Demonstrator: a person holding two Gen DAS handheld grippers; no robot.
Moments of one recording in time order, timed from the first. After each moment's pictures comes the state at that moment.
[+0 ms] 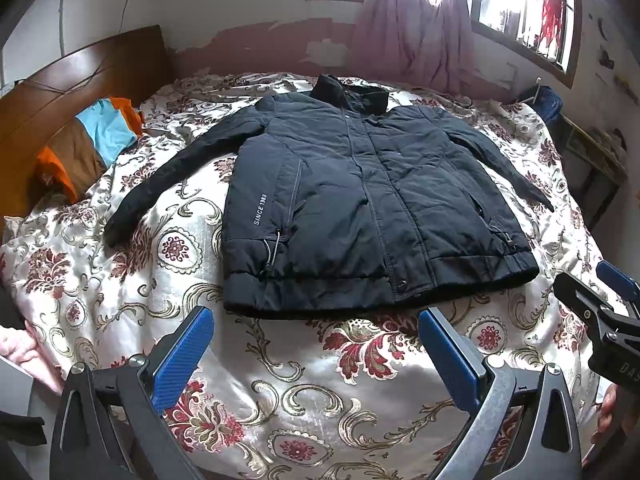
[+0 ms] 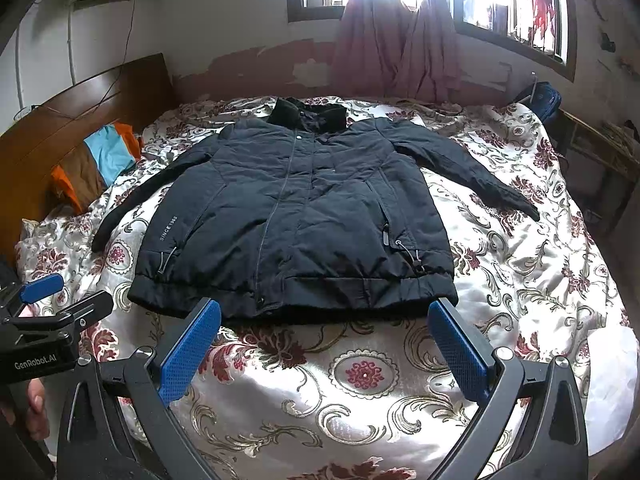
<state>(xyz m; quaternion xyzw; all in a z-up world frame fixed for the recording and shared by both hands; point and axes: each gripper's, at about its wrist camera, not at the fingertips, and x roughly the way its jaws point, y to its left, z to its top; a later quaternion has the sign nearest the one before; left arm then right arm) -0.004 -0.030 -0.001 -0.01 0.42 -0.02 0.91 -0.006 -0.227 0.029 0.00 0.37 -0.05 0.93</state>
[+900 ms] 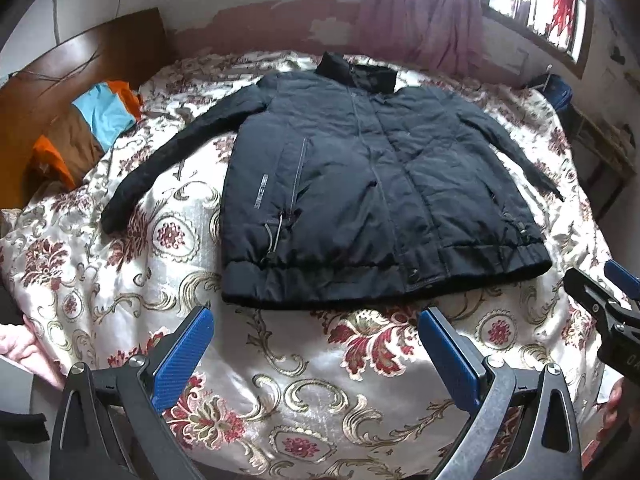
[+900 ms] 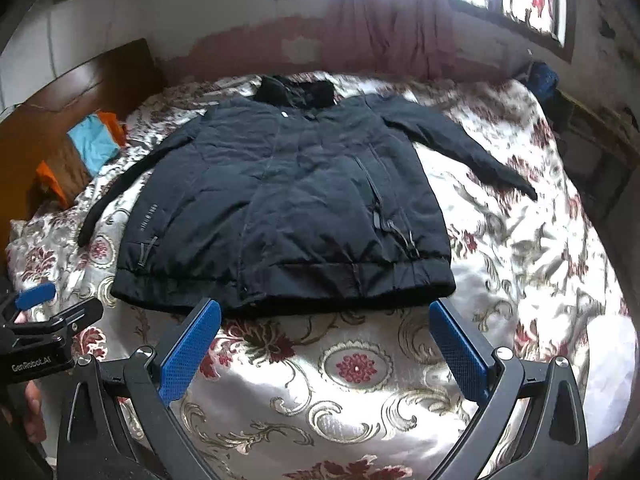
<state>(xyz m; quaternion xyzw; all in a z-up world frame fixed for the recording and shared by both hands) 0.021 -0.026 -0.020 0.00 0.46 -0.02 0.89 0.018 -0.238 0.012 0.02 0.42 -0.07 0.90</state>
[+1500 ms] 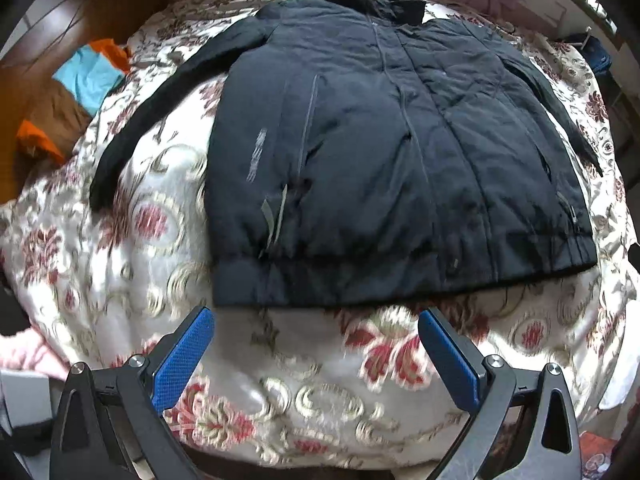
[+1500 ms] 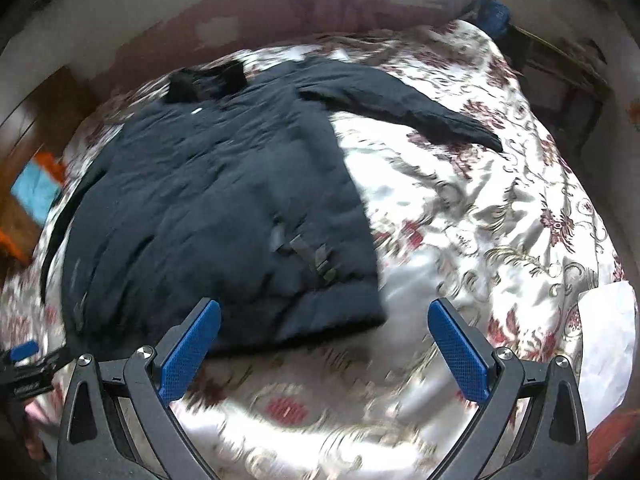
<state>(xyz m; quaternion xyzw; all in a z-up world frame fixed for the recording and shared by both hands) 0.112 -0.039 -0.052 0.02 0.58 0.01 0.81 0.094 -0.348 -0.009 0.10 0.47 -0.15 0.87</state>
